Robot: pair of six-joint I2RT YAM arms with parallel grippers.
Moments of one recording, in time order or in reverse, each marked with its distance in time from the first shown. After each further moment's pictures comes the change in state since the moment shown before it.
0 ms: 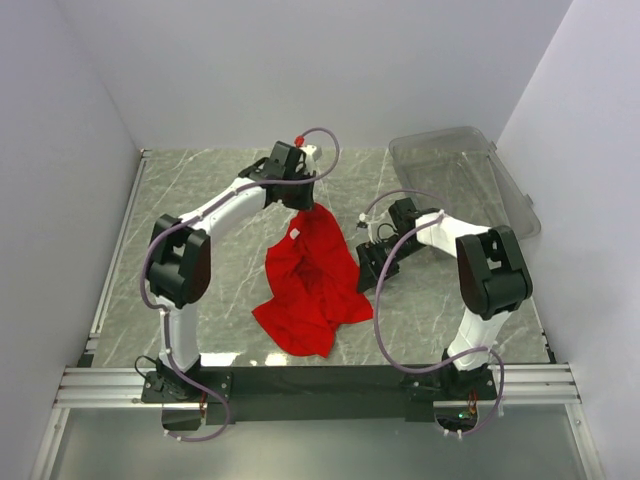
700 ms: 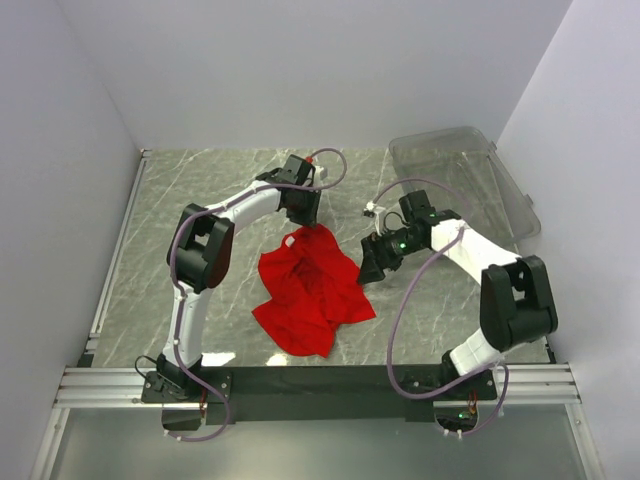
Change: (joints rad) left arm -0.006 0.187 0.071 -0.069 0.005 0.028; right arm -0.014 -0.247 -0.048 0.070 -0.037 0.004
